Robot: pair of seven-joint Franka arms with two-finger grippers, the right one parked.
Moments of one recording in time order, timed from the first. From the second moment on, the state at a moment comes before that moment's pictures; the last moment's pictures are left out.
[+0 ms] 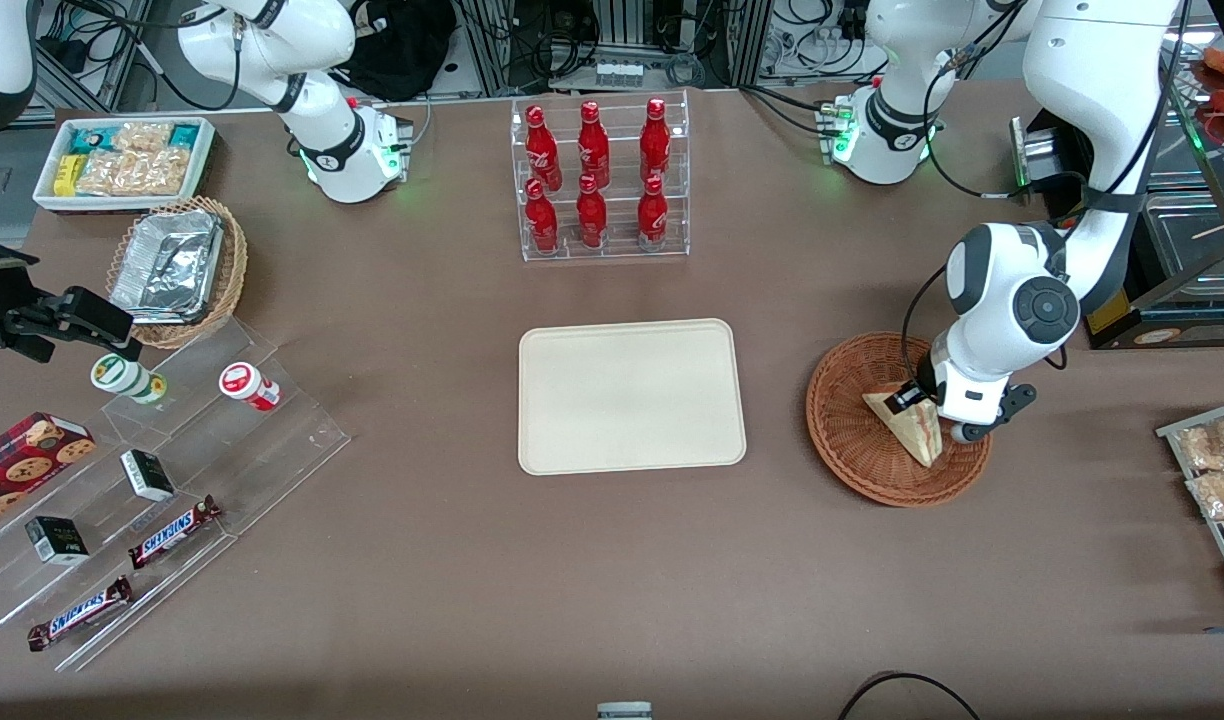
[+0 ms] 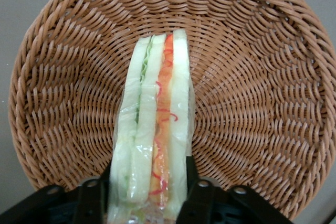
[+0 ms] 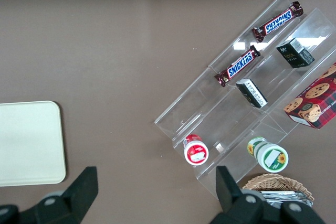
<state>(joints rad) 0.04 0.27 -0.16 -2.21 0.01 2.42 -0.69</state>
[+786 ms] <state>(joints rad) -0.12 0.22 -0.18 -1.79 0.01 1.93 -0.76</state>
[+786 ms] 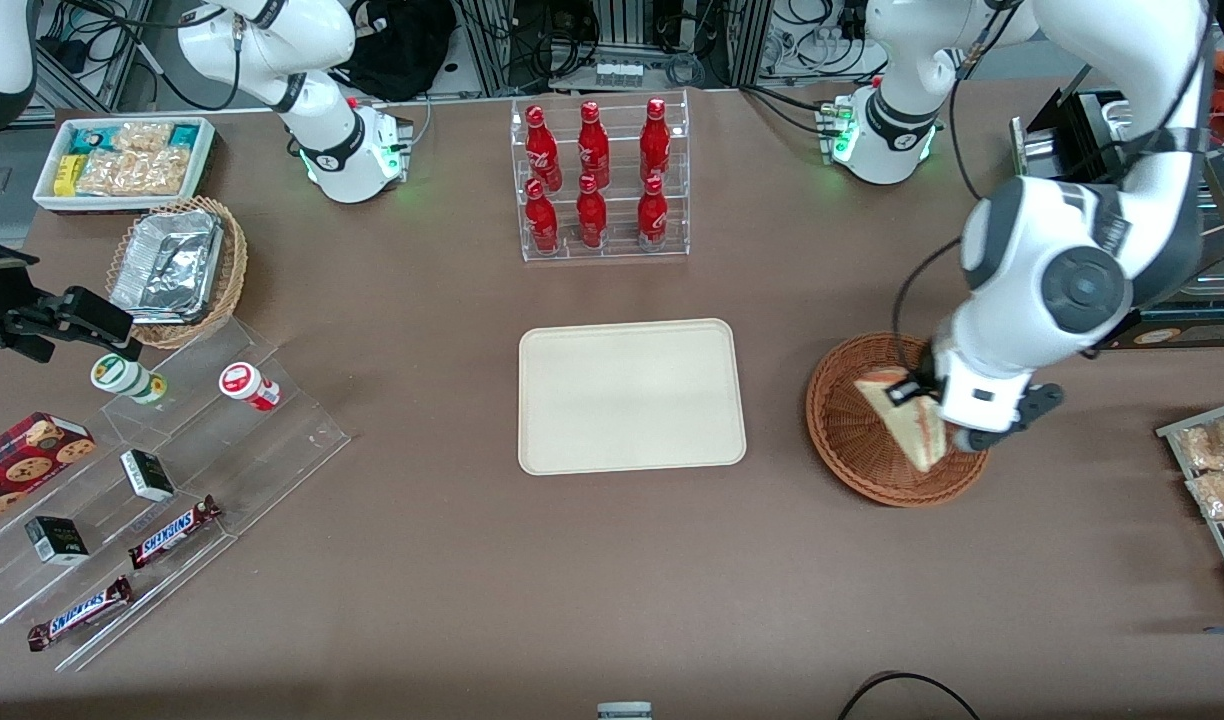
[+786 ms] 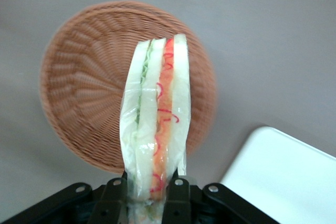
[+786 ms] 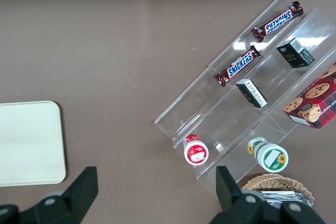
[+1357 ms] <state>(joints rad) -0.46 0.39 -0.18 -1.68 0.01 1.95 -0.82</state>
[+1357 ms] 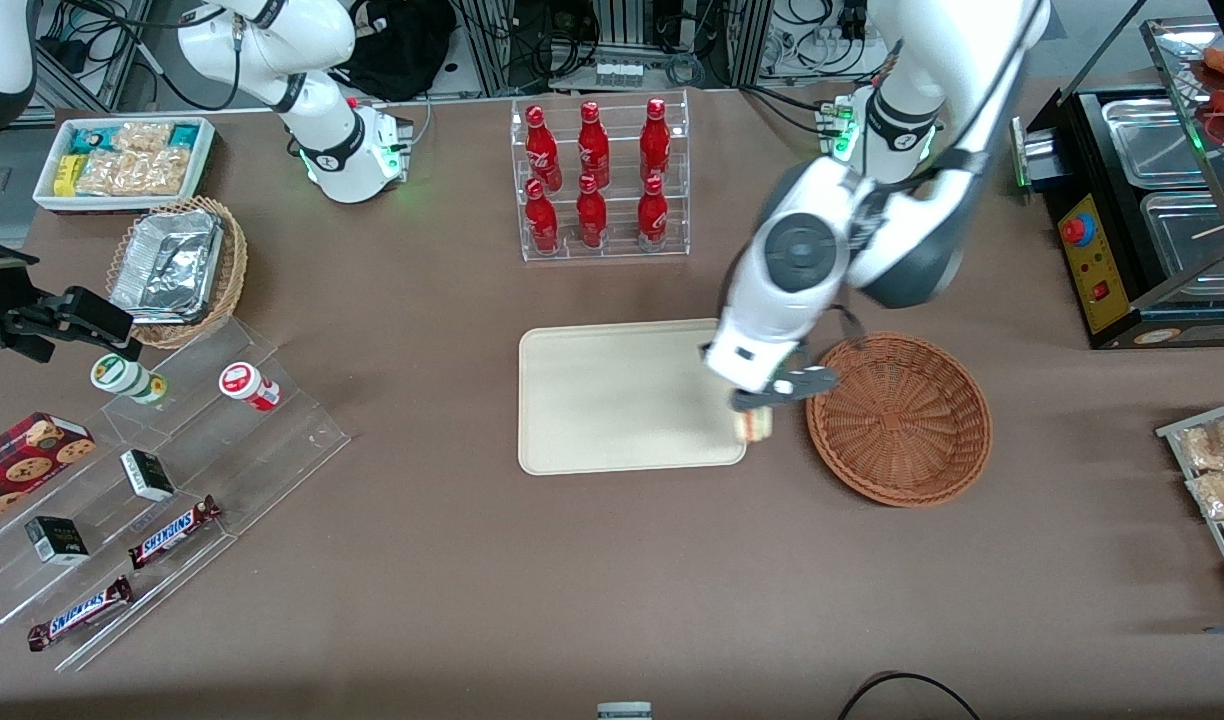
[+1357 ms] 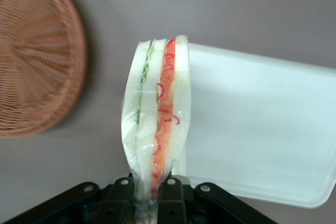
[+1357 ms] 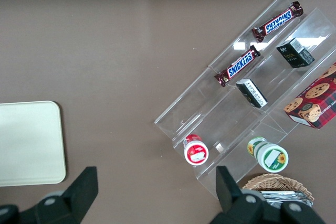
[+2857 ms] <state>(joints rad) -0.68 0.69 -0.18 -1.57 0.02 2.17 -0.84</state>
